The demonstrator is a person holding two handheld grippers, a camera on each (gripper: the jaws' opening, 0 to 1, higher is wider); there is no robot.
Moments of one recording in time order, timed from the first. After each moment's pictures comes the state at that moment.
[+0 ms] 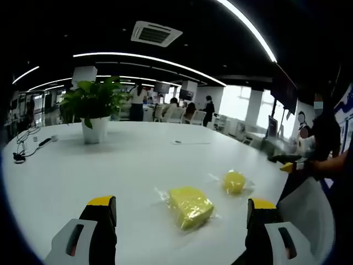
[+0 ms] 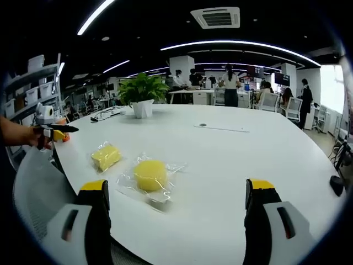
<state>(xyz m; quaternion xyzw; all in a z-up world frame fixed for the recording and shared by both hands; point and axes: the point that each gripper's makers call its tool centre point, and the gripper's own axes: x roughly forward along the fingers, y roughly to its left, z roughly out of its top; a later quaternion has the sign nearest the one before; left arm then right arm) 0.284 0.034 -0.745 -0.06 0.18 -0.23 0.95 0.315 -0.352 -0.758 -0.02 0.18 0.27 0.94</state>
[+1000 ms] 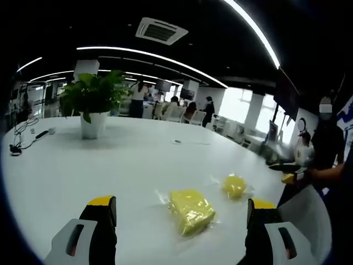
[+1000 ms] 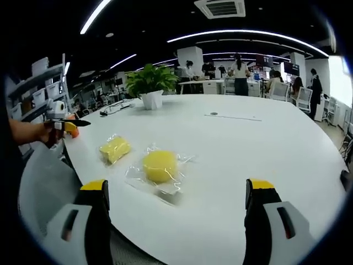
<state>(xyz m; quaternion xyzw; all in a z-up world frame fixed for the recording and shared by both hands) 0.301 0.034 -0.748 -0.09 0.19 -0.24 0.95 0.309 -0.343 -0.776 0.00 0.22 0.31 0.92</state>
